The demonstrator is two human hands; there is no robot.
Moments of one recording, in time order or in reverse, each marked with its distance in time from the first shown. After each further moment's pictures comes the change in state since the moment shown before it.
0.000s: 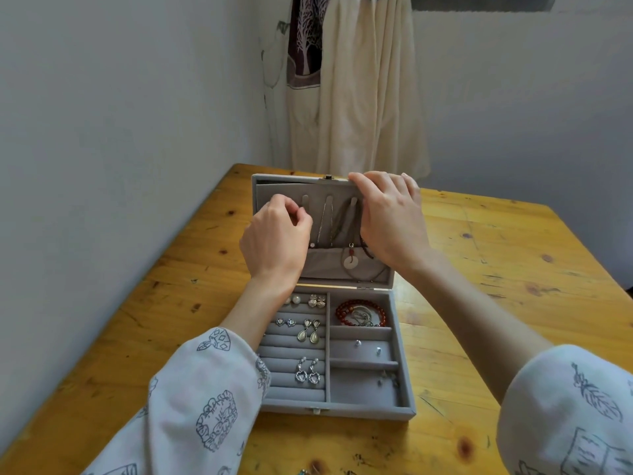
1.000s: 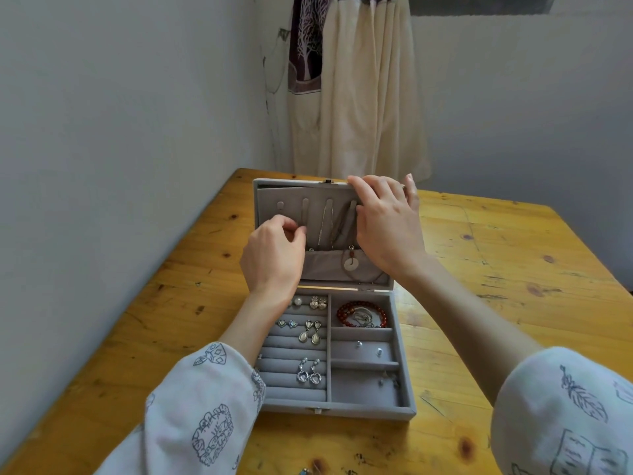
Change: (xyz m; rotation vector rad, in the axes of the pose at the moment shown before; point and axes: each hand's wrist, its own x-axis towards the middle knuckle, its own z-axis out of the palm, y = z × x) left_hand -0.007 -0.013 0.001 -0.027 -0.063 -0.078; right_hand -0.003 -0.001 0.003 -0.002 0.024 -0.008
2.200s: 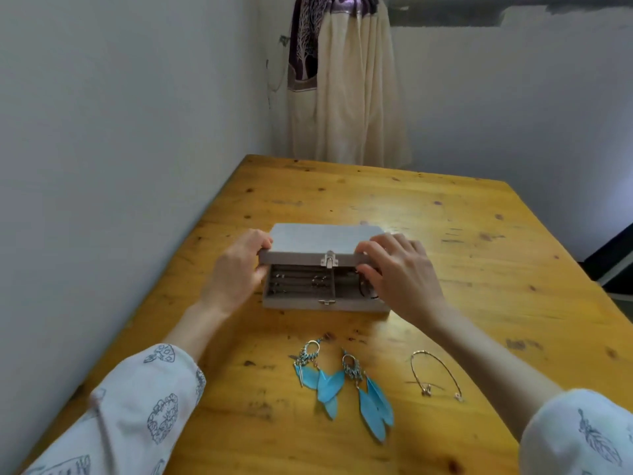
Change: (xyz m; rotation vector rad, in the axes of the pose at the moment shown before) left_hand -0.085 -0.092 -0.098 0.045 -0.219 0.634; right_hand -0.162 -0.029 -0.068 -0.086 -0.011 -0.207
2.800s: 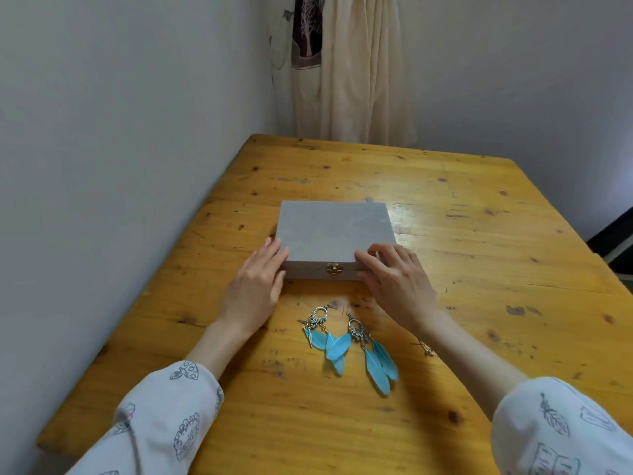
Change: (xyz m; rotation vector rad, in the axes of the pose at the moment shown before) left_hand -0.065 0.008 0.029 0.101 -0.087 -0.074; right_hand -0.051 -0.018 0.028 0.014 -0.057 0.040
